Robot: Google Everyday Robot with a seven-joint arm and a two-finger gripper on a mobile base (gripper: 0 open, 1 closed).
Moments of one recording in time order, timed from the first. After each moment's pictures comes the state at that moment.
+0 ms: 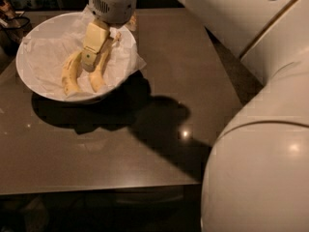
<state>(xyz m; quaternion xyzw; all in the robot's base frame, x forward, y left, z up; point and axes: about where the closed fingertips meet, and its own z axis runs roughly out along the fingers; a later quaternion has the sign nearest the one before) 0.588 0.088 0.955 -0.53 0.84 0.05 0.11</state>
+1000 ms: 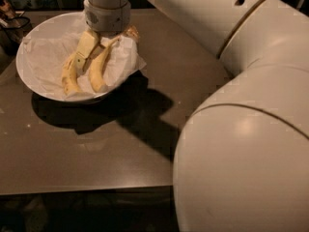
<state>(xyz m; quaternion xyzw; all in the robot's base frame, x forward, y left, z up) 0.607 0.099 0.921 -0.42 0.90 0.04 0.09</state>
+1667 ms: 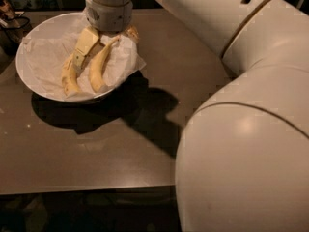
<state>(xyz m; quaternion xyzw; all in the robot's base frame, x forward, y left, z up) 0.602 0.100 0.925 -0.42 0.90 0.07 0.08</state>
